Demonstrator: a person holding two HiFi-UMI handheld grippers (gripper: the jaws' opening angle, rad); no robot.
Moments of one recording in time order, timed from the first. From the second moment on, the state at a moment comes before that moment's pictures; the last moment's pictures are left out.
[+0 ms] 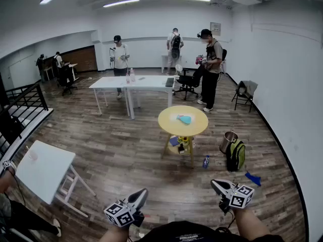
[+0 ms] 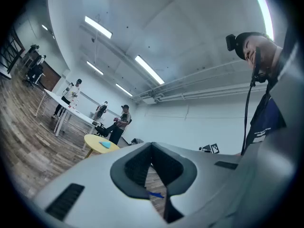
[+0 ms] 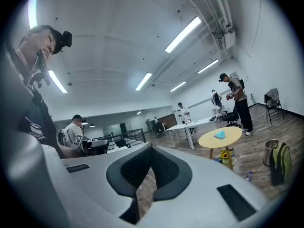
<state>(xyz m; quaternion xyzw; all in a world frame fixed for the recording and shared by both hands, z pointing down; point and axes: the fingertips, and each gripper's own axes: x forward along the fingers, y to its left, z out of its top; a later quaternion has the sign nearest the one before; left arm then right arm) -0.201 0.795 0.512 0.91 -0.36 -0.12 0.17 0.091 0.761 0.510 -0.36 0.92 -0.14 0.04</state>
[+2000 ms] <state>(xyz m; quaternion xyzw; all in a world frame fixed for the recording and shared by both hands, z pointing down) -0.256 0.661 0.549 0.91 -0.34 -0.10 0.21 0.035 0.622 0.550 -0.39 0.90 -0.18 0.05</state>
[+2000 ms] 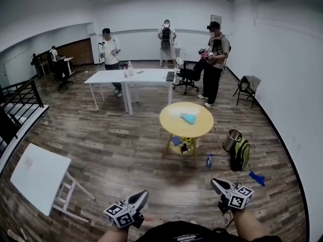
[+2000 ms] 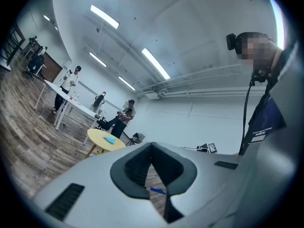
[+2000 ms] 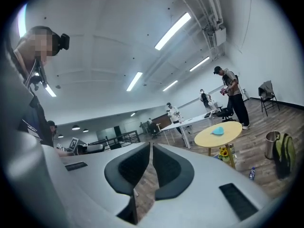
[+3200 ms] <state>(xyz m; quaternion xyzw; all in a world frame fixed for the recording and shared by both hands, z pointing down) -0.185 0.138 0.545 0.94 -0.26 -0.09 0.22 0.066 0.115 0.585 -0.41 0.90 -0.13 -0.06</state>
